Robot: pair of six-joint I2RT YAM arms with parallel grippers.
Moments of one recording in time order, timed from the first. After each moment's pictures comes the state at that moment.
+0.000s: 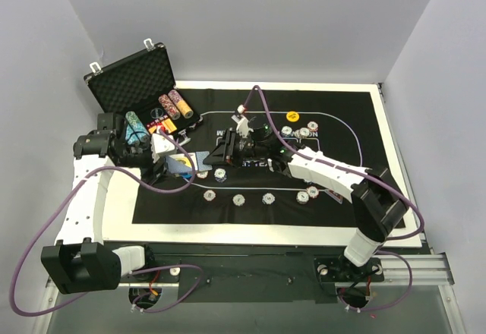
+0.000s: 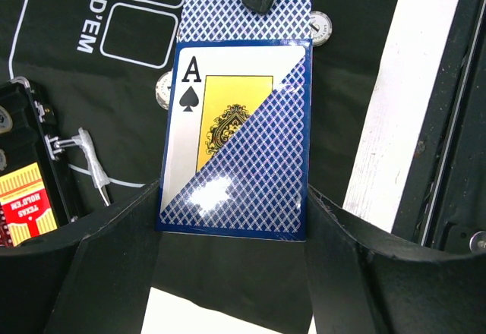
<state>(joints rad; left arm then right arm) 0.07 1.22 1.22 -1.22 0.87 1.27 0.78 1.68 1.16 0.12 -0.53 1.08</state>
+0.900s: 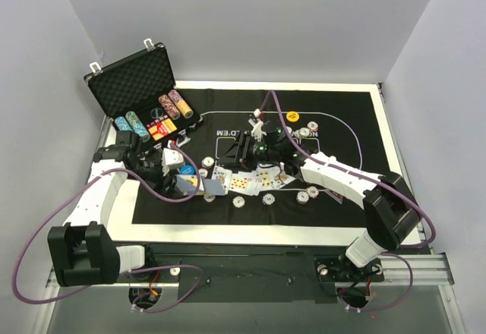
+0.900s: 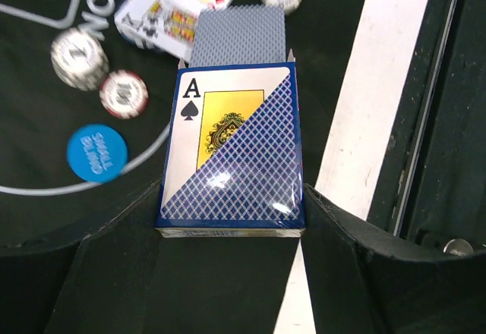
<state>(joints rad) 0.03 1.24 0.98 -1.06 0.88 1.21 0.72 1.58 1.03 0.11 -0.47 1.06</state>
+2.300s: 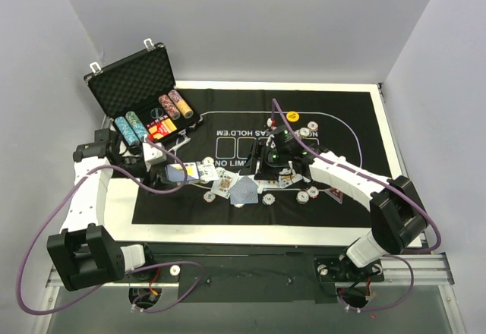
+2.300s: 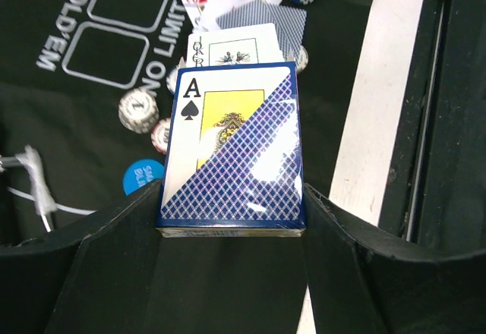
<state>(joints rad) 0.20 1.25 1.04 -1.22 1.06 1.40 0.64 1.53 0.99 -0.27 -0.32 0.78</state>
